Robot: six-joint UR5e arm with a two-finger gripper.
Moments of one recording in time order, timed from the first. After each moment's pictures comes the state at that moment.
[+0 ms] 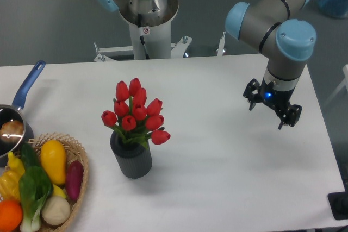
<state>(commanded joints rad) 2.76 -1.99 -1.56 -1.06 1.52 1.51</state>
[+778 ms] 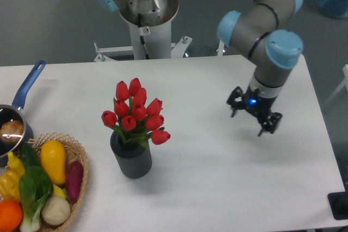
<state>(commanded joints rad) 2.72 -1.92 -1.81 -0.98 1.26 1.46</state>
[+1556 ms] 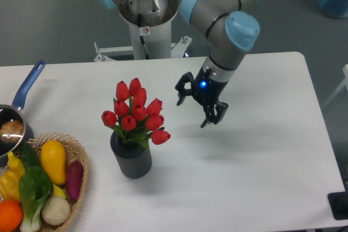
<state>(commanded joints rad) 2.68 -1.69 -1.86 -1.24 0.98 1.48</state>
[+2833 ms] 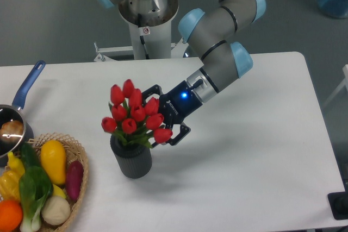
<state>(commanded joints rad) 2.62 -1.89 -1.87 -1.19 0.38 1.63</state>
